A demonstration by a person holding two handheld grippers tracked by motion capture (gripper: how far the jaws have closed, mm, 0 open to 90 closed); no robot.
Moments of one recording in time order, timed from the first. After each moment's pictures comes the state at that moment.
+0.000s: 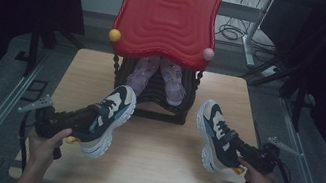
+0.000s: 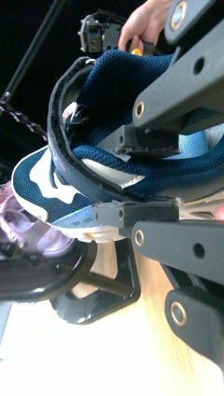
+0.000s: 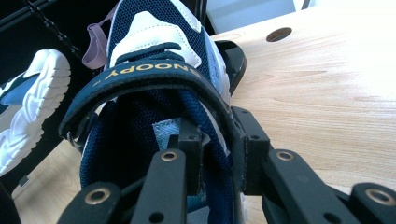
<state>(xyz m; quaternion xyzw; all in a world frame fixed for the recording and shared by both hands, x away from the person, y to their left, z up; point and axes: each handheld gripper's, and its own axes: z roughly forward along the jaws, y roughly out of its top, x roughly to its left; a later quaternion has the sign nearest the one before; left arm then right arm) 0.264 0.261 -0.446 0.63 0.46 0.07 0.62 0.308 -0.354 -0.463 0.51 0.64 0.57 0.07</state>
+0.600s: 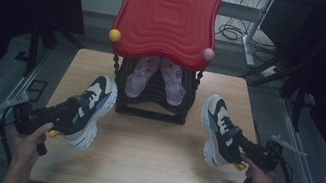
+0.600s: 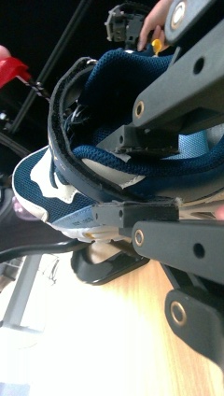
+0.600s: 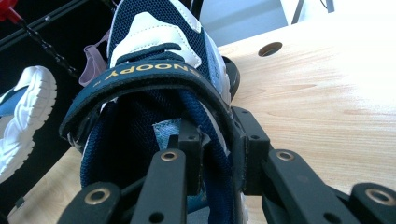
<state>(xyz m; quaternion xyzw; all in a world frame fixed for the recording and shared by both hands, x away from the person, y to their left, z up) 0.259 0.306 -0.442 0.59 0.48 0.10 0.64 0.313 -0.358 -0.457 0.52 0.62 0.59 0.08</state>
